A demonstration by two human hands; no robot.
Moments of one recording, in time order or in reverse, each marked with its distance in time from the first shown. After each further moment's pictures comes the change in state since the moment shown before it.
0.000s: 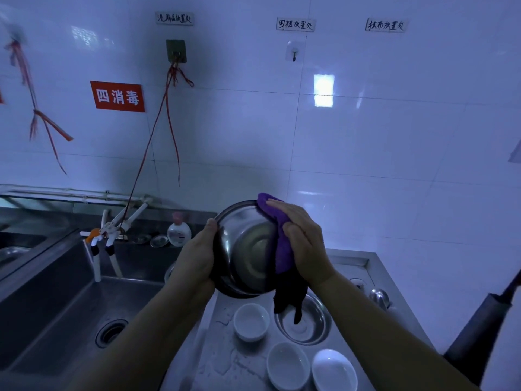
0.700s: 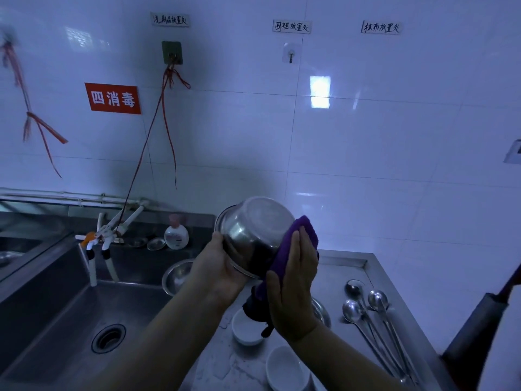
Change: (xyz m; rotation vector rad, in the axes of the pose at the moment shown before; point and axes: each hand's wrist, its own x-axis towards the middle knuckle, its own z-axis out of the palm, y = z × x) left_hand -0.022 -0.001 0.024 -0.499 -0.313 -0.361; right_hand -0.068 0.019 0.043 -0.463 0.263 -0.060
